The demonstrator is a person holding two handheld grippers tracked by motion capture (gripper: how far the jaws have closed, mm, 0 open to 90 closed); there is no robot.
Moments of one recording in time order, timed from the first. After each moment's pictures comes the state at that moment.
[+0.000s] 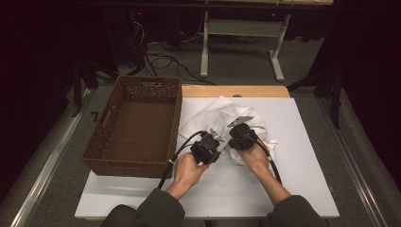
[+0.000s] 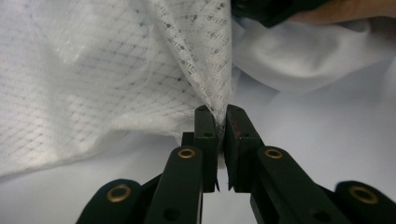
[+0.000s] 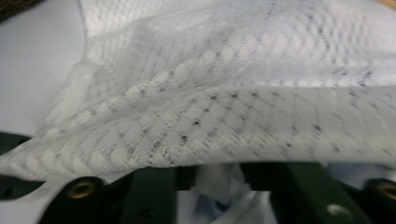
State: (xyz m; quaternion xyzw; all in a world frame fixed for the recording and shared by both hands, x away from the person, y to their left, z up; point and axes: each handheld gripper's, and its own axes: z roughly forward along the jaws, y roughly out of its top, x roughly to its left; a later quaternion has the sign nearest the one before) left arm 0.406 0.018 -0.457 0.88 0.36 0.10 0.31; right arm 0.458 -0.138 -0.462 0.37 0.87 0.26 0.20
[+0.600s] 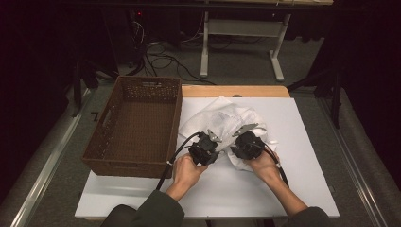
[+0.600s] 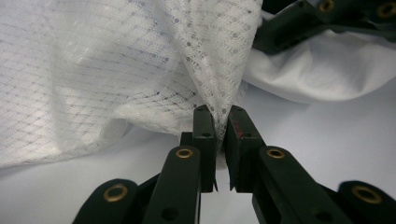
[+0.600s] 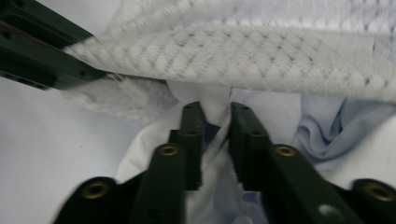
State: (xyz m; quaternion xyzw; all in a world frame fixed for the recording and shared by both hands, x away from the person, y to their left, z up) left arm 0.404 0.022 -0.461 0.87 0.36 0.11 0.32; right arm 0.429 -0.154 -0.454 0.33 0.90 0.23 0.17
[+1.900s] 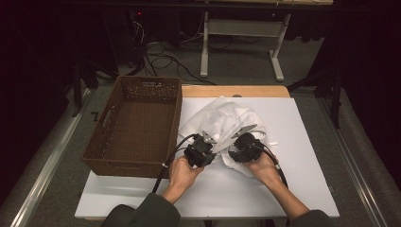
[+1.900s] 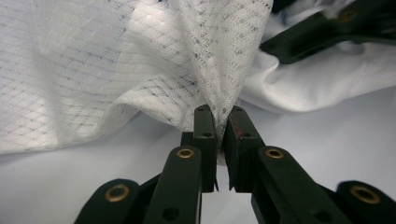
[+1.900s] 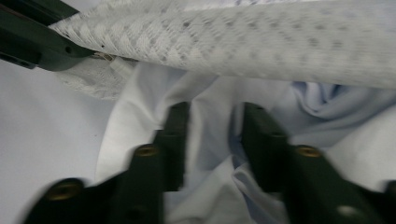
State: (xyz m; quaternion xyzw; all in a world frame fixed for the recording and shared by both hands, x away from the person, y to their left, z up) left arm 0.398 0.035 -0.464 0.86 0.36 0.10 0.33; right arm 0.427 -0.151 -0.459 0.35 0.90 0.22 0.14
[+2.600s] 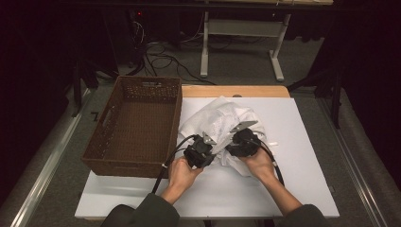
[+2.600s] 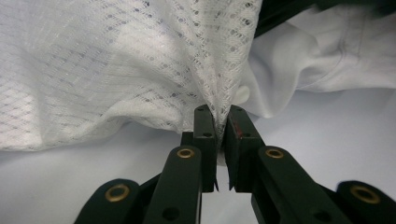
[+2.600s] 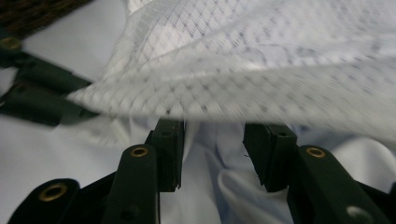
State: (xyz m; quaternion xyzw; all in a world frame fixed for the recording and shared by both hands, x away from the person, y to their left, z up) left arm 0.398 0.036 -0.467 0.87 0.36 0.10 0.32; right arm 0.431 -0.150 -0.448 0.35 0.88 0.28 0.16
